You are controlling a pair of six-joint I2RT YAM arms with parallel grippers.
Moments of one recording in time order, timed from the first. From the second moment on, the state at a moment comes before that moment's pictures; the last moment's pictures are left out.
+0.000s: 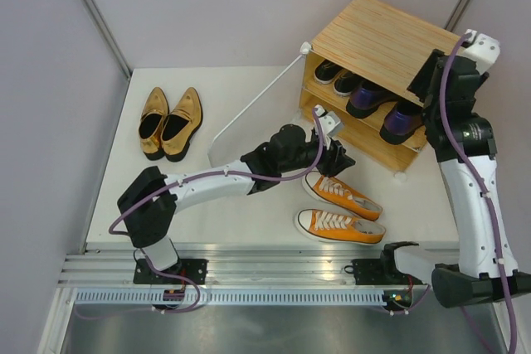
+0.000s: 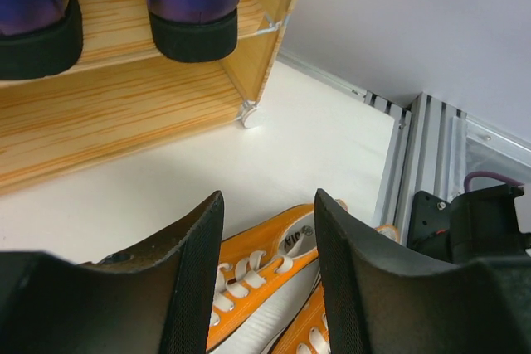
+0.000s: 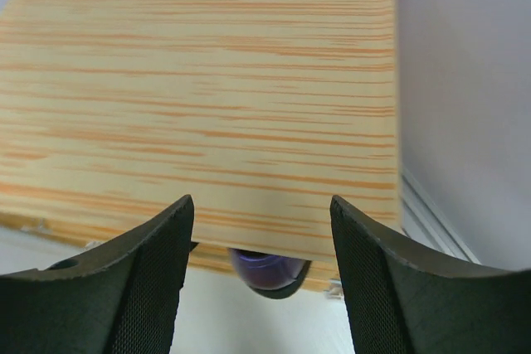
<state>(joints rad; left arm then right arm) -1.03 1.71 1.24 0.35 0.21 -0.21 0.14 1.17 1.54 -0.66 0.56 0.30</state>
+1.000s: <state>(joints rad) -0.91 1.40 1.07 0.16 -0.03 -0.21 -0.38 1.04 1.27 -0.63 0.11 0.54</state>
